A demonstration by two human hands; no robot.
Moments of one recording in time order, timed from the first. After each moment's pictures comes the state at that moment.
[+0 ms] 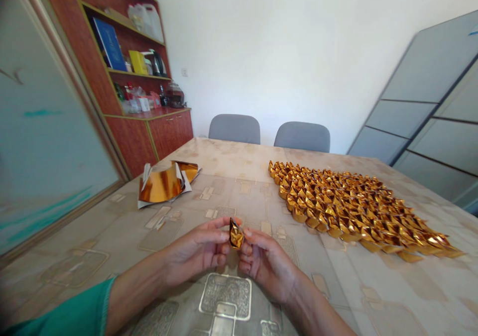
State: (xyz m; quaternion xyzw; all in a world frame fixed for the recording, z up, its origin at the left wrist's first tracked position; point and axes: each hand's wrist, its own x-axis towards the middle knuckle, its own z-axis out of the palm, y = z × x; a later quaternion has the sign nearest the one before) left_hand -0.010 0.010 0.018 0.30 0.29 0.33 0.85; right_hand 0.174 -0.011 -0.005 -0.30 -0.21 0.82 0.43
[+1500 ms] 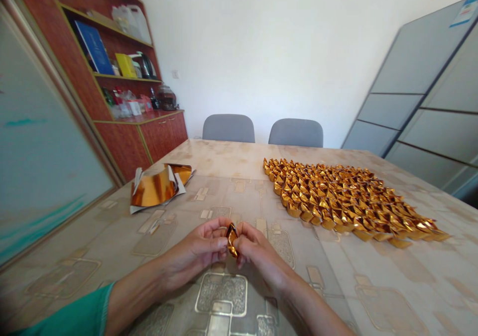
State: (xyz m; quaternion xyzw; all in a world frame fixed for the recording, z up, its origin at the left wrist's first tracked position) left_hand -0.004 0.008 0.003 0.36 0.26 0.36 0.82; right_hand 0.170 -0.016 0.003 -0.38 -0.47 0.67 0.42
